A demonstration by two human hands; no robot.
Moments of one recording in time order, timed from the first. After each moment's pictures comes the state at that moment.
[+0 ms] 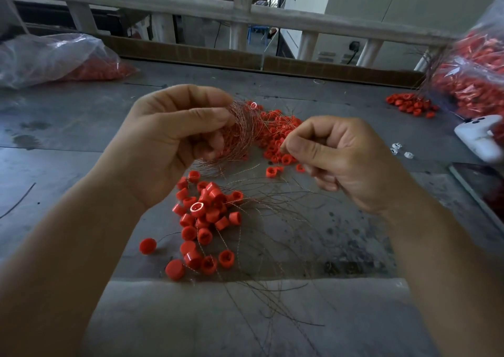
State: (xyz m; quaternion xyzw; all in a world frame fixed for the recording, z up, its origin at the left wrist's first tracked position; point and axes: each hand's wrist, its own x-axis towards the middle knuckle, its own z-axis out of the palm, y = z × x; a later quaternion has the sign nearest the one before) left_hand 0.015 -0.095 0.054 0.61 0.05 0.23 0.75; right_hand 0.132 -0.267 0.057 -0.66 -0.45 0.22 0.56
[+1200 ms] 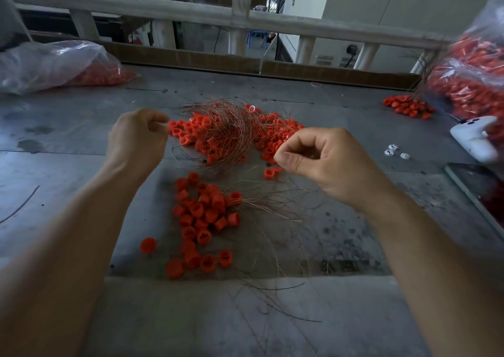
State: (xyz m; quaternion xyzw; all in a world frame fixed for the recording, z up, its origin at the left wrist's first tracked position) left_hand 0.043 -0.026 0.004 0.80 0.36 0.33 0.35; right_hand 0.138 -0.261 0.046 -0.76 -0.46 0.09 0.45
